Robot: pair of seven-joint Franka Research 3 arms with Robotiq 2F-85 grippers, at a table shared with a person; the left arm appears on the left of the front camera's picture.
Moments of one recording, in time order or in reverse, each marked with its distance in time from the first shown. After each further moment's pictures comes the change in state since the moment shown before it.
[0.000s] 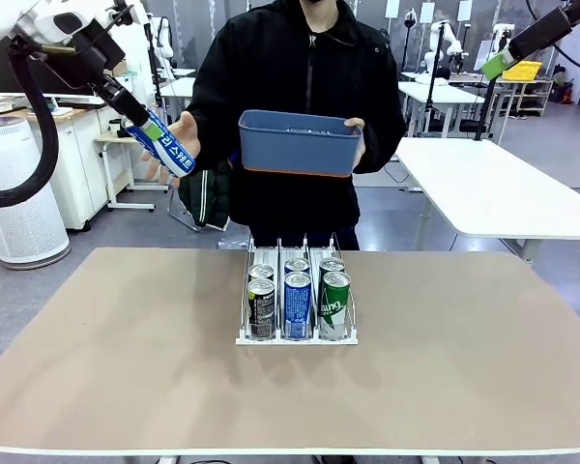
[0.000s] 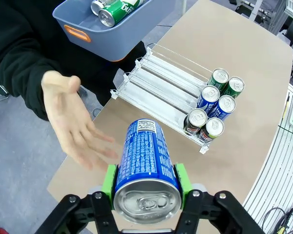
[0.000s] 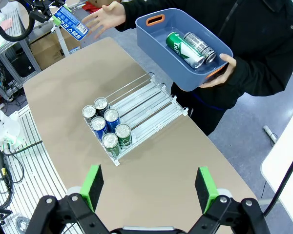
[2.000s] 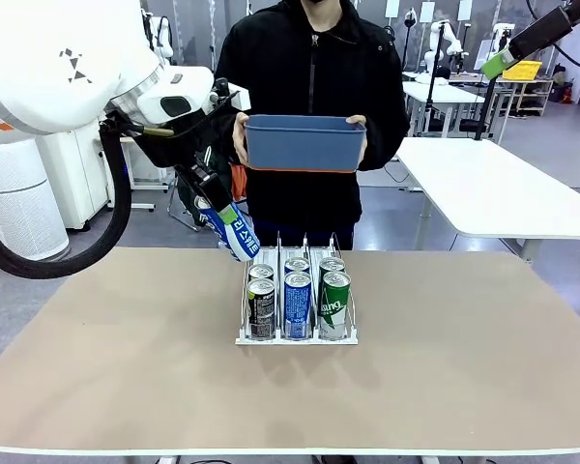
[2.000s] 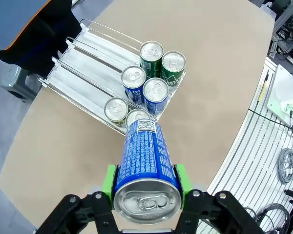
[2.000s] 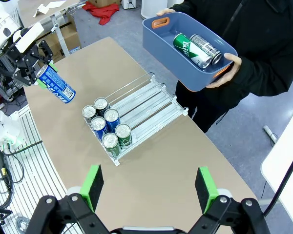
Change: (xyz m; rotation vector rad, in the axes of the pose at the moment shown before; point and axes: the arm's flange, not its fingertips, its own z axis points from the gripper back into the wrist) left arm 0.010 -0.173 -0.087 -0.077 0.147 -0.011; right arm 0.000 0.000 0.000 0.000 0.000 0.000
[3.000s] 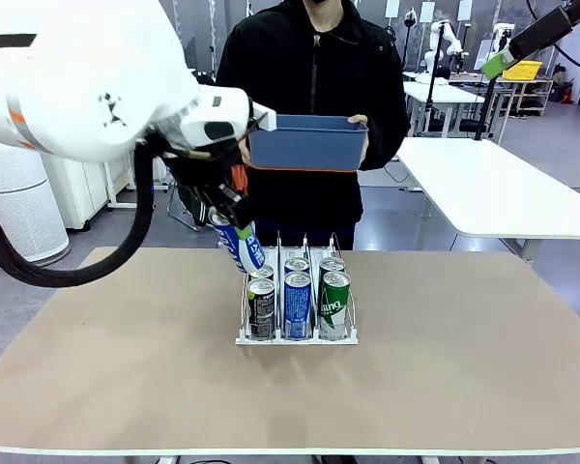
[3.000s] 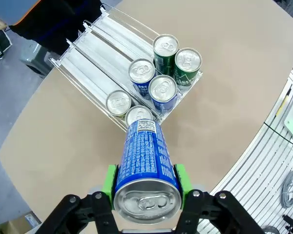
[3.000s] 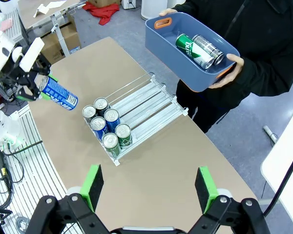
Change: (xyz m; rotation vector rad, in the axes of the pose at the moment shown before) left arm 0.012 -0.051 -0.031 0.155 0.058 0.120; right arm 0.000 0.000 0.000 0.000 0.000 0.000
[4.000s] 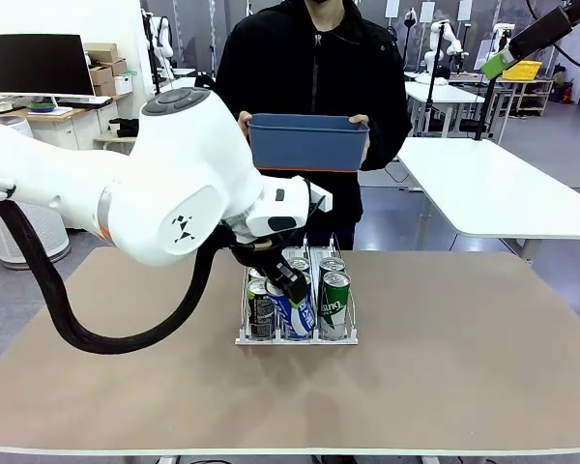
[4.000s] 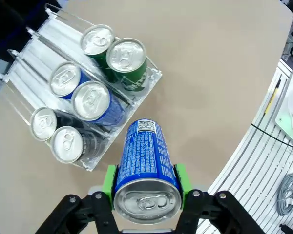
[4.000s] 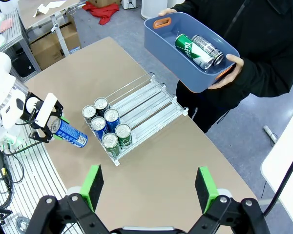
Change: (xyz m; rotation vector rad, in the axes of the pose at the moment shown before) left arm -0.007 -0.073 -0.096 -0.104 -0.009 -0.070; right arm 0.000 0.000 0.000 0.000 0.000 0.000
